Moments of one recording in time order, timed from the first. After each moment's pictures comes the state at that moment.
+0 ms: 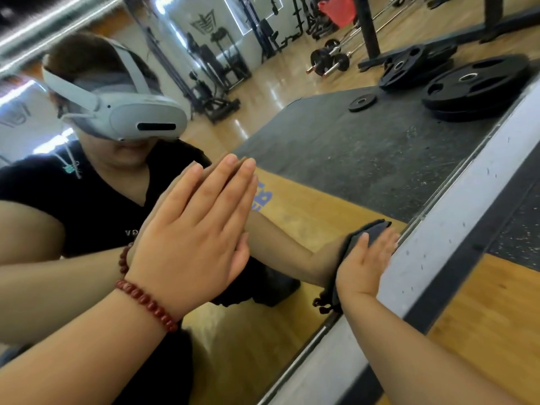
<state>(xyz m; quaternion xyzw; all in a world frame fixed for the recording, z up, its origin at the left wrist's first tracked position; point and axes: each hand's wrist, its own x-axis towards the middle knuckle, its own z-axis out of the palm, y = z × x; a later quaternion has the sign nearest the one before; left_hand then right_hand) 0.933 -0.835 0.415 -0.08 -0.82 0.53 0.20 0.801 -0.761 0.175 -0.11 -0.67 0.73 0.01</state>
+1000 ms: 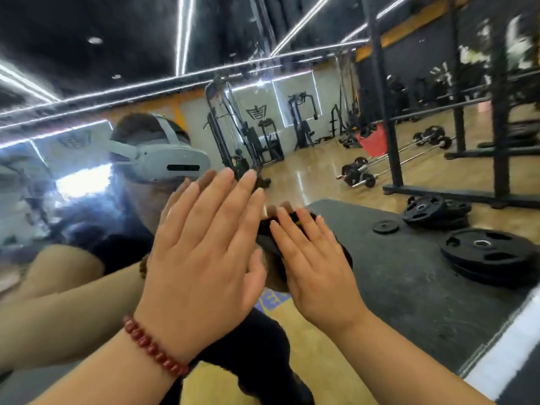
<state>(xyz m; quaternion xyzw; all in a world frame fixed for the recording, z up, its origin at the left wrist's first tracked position) 0.987 -0.824 0.681 0.02 -0.81 0.42 0.41 0.827 -0.754 0.570 0.49 -0.61 0.39 0.50</state>
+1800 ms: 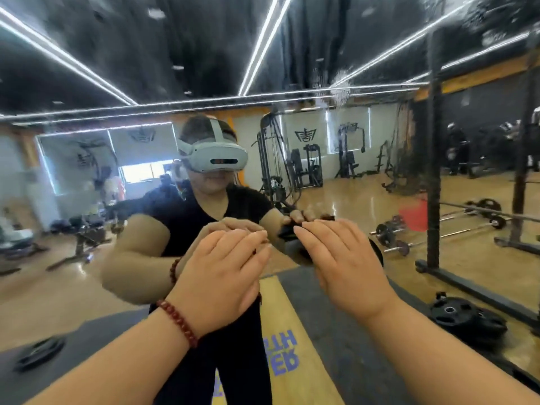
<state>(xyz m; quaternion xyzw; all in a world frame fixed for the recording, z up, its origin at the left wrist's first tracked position) 0.947 -0.815 1.074 0.03 -0.85 0.39 0.36 0.746 -0.693 1.034 0.57 -0.55 0.28 0.55</state>
